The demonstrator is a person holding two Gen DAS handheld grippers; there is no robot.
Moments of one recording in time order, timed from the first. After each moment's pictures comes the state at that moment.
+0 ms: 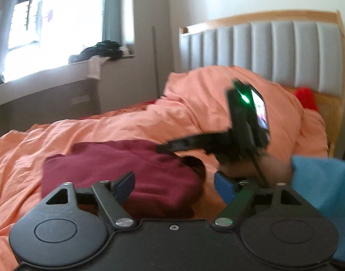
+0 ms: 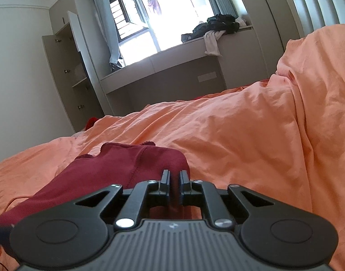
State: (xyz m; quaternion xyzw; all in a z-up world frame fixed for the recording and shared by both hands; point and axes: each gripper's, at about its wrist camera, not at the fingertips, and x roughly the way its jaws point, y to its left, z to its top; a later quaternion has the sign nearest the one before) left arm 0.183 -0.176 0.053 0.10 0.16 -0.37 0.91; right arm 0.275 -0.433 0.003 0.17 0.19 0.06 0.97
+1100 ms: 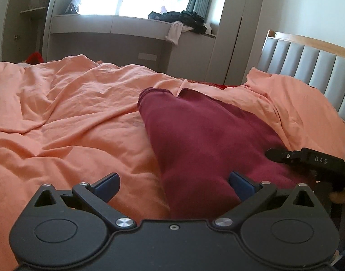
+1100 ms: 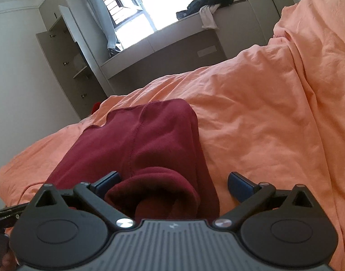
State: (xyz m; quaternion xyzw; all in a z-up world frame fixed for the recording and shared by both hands) left arm 0.263 -0.059 0.000 -0.04 0.26 -0.23 0.94; right arm 0.254 -0.419 -0.027 0.22 0.24 0.08 0.94
